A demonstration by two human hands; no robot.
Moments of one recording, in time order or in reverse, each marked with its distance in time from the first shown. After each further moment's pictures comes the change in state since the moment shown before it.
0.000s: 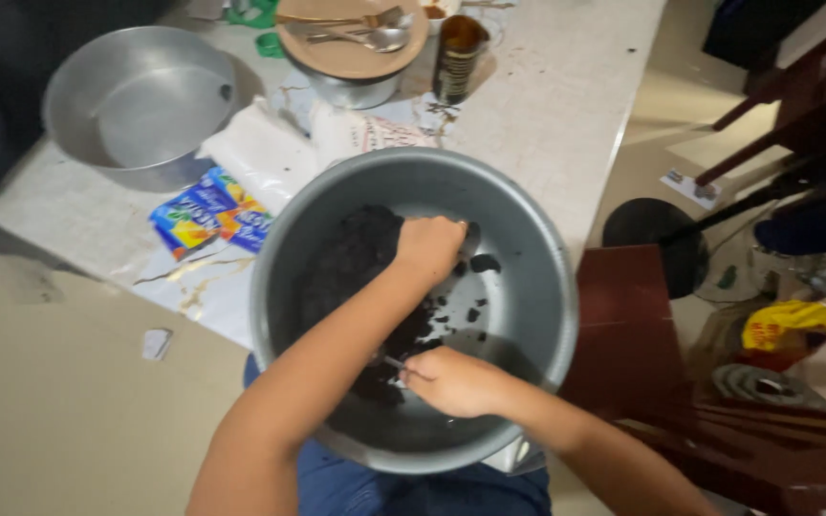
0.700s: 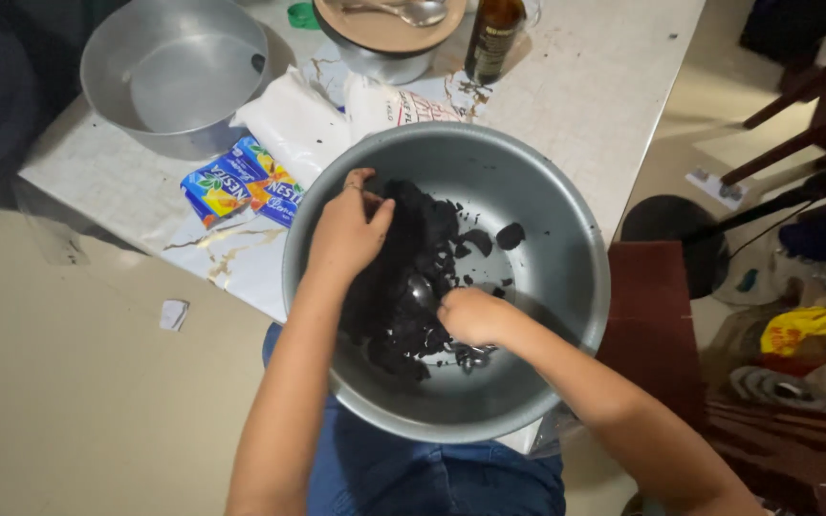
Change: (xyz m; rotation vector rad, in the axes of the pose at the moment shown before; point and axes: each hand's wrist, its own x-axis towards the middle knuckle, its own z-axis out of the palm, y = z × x) left_hand -0.109 -0.076 -0.068 -0.700 0.439 -0.404; right_hand 0.056 0.053 -0.012 -0.291 0.004 0.305
